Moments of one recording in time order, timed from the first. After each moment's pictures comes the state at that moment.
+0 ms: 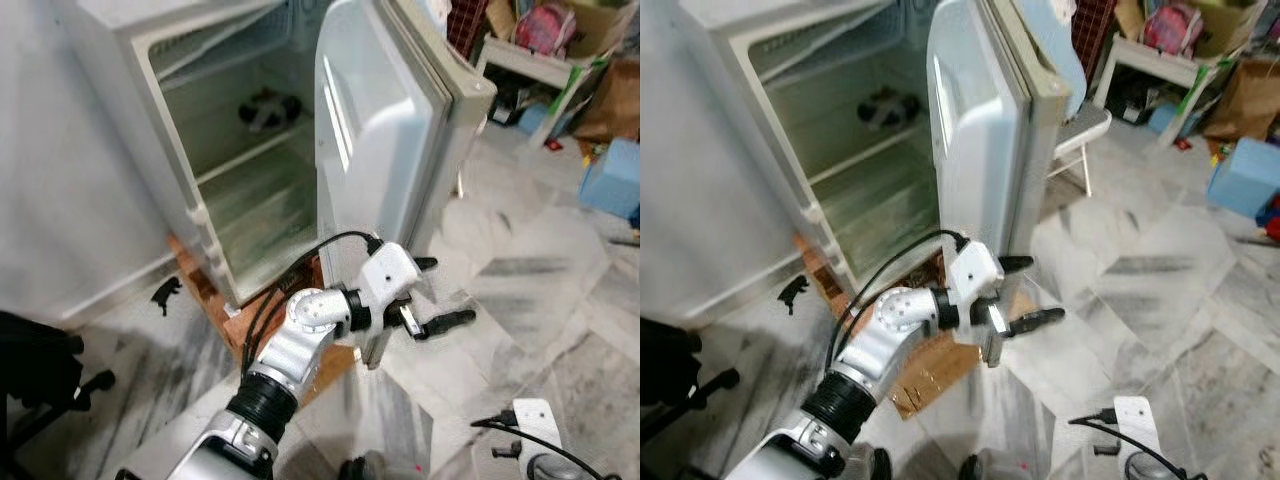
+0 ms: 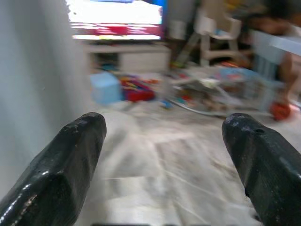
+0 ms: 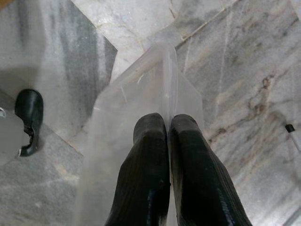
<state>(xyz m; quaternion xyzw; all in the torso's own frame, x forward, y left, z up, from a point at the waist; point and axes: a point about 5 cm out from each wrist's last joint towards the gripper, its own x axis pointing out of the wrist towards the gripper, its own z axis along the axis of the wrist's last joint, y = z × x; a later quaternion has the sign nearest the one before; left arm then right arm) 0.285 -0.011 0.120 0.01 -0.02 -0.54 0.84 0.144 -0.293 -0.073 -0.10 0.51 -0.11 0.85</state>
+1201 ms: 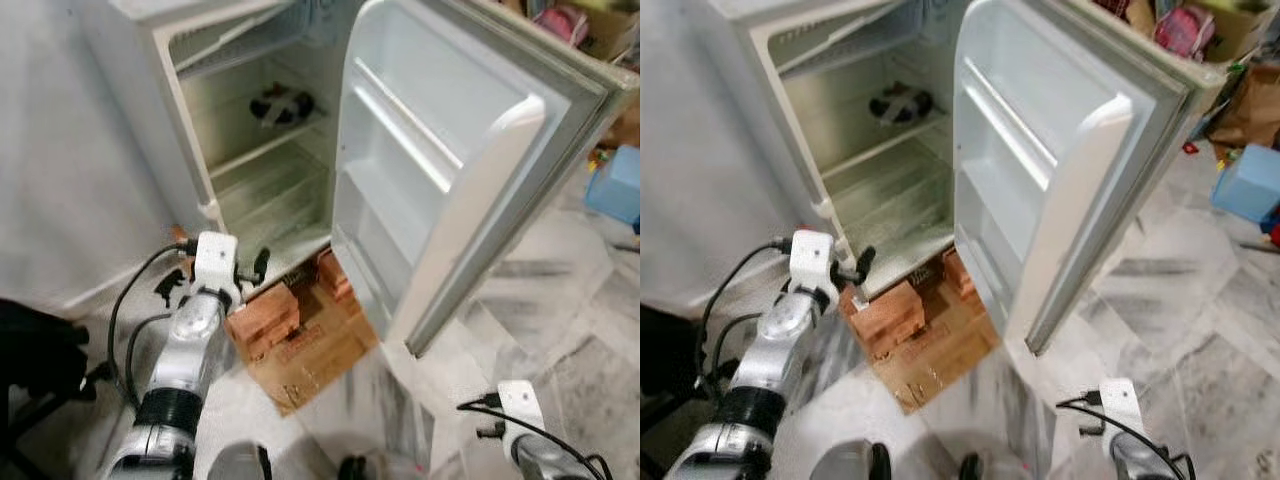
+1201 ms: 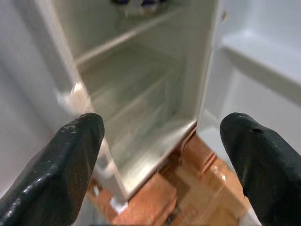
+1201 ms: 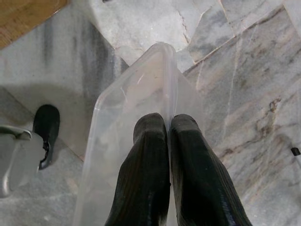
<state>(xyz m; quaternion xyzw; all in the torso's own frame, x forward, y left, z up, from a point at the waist) 0.329 0.141 0.080 0.04 0.08 -0.08 0.99 0.168 -0.278 -0.069 -0.10 0.49 -0.09 0.86</state>
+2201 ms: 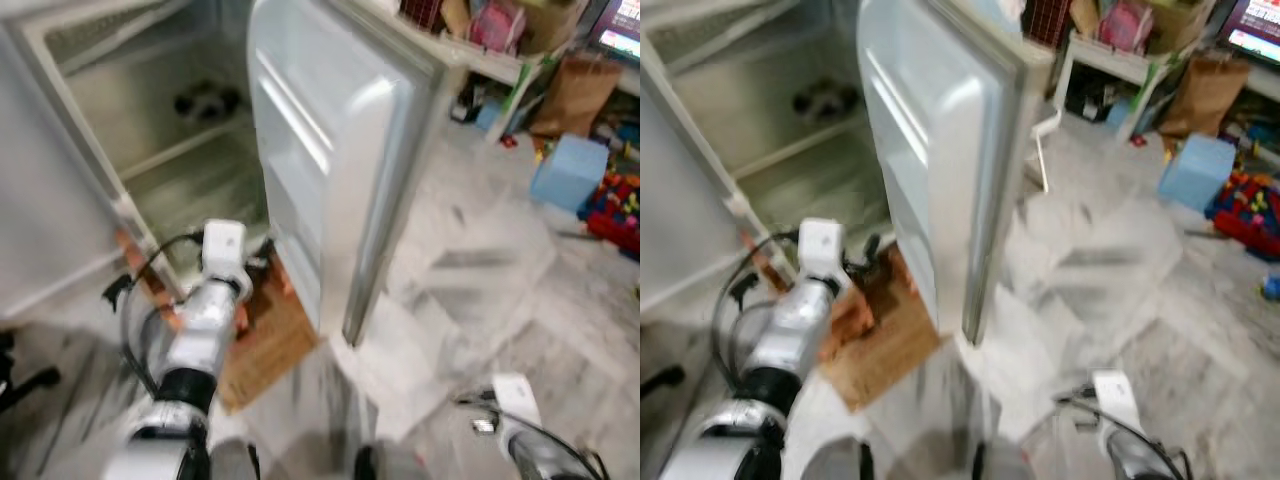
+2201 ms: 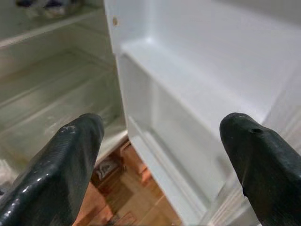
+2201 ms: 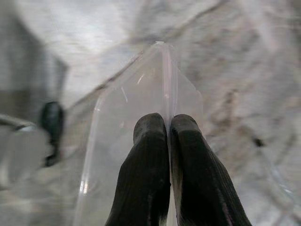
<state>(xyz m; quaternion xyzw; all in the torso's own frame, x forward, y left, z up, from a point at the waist) 0.336 0.128 0.073 0.03 0.09 -0.05 0.99 0.167 -0.287 -0.066 -0.11 0.48 -0.10 0.86</state>
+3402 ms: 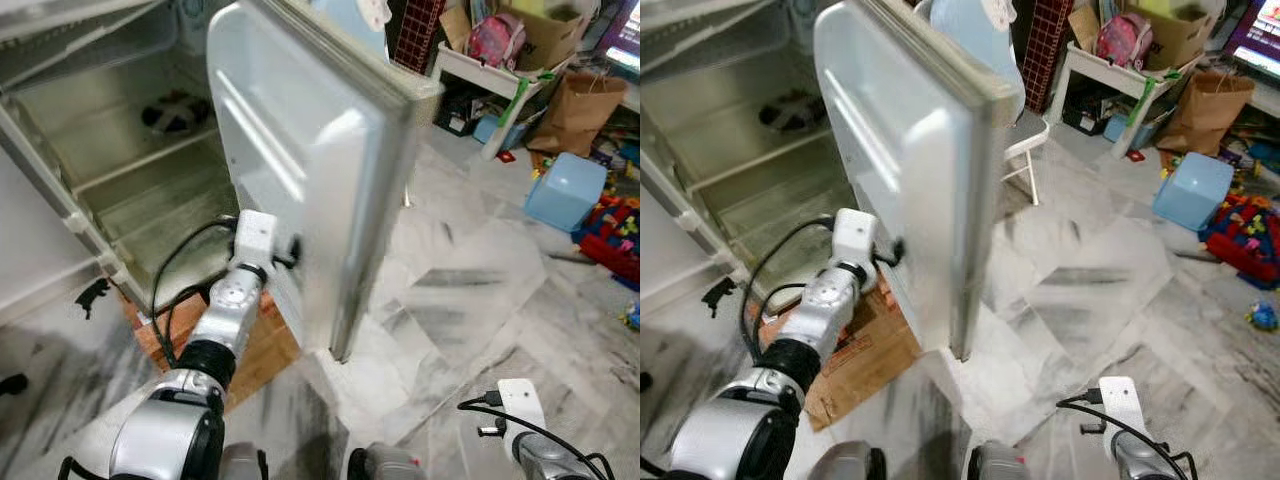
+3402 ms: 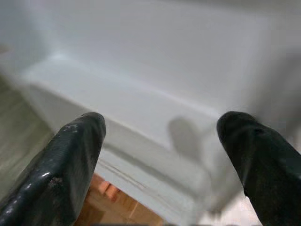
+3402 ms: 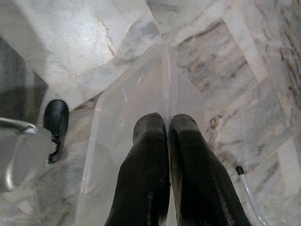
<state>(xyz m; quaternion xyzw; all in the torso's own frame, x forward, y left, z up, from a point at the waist) 0.332 0.069 0.063 0.11 0.12 -0.25 0.96 0.169 -0.278 -0.068 -0.10 0.48 -0.08 0.87</state>
